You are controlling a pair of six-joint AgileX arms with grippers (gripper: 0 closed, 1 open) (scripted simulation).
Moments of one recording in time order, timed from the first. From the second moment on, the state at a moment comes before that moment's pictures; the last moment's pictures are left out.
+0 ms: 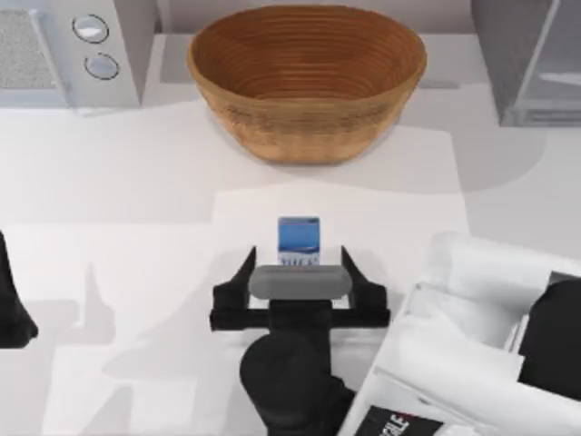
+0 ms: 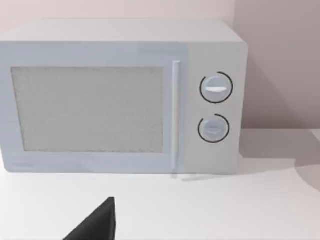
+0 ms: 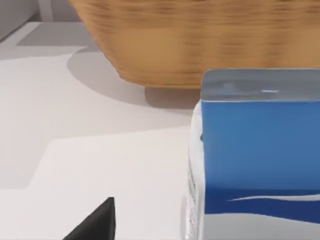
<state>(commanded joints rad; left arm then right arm) 0.00 0.00 0.00 0.00 0.00 0.00 1.08 2.41 0.93 1.24 1.10 0.22</state>
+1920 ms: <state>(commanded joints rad) 0.00 0.00 0.00 0.00 0.00 0.00 0.98 2.46 1.04 1.23 1.01 0.17</state>
